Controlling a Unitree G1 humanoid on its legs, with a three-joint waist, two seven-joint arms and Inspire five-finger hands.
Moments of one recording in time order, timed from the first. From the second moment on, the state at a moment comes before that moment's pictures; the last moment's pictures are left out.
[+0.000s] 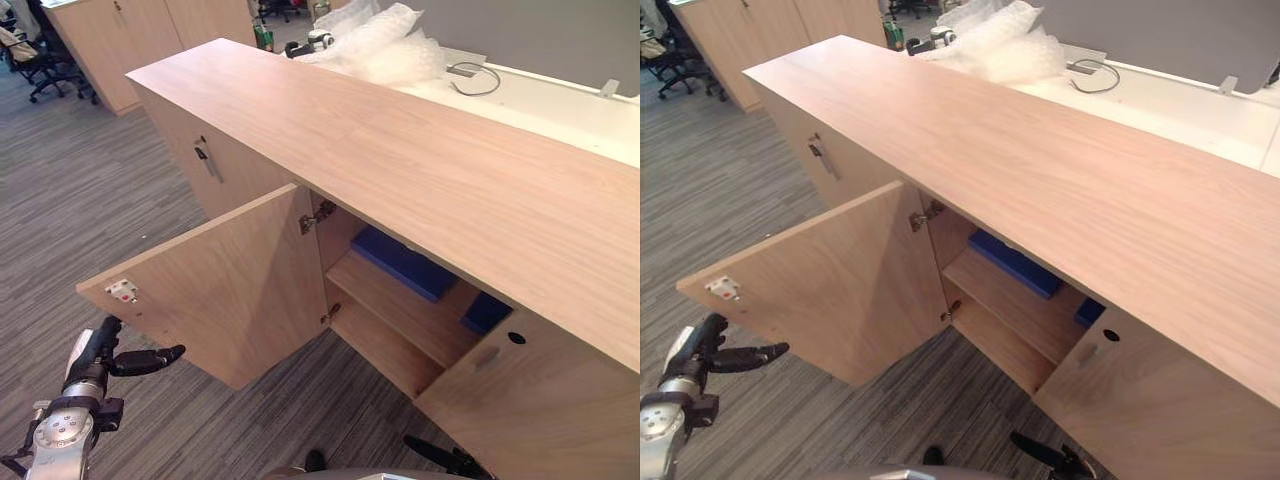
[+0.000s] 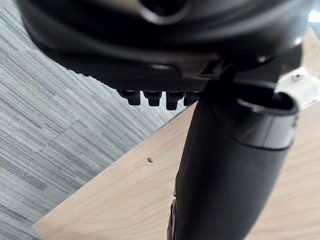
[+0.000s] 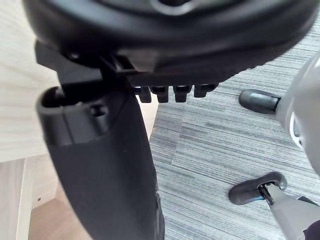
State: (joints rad) left arm 0.20 0.59 0.32 0.43 -0.11 -0.07 -0.14; right arm 0.05 -0.05 -0.48 1.10 0.04 0.03 0.02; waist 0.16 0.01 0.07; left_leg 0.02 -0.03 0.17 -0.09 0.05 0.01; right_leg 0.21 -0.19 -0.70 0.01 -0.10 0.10
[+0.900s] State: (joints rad) left arm 0.05 0.51 0.17 0.40 0.12 -0.01 0.08; right arm 0.03 -0.07 -0.41 1.17 0.04 0.03 0.02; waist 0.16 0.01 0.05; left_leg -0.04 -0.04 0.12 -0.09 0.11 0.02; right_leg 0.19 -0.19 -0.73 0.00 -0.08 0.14
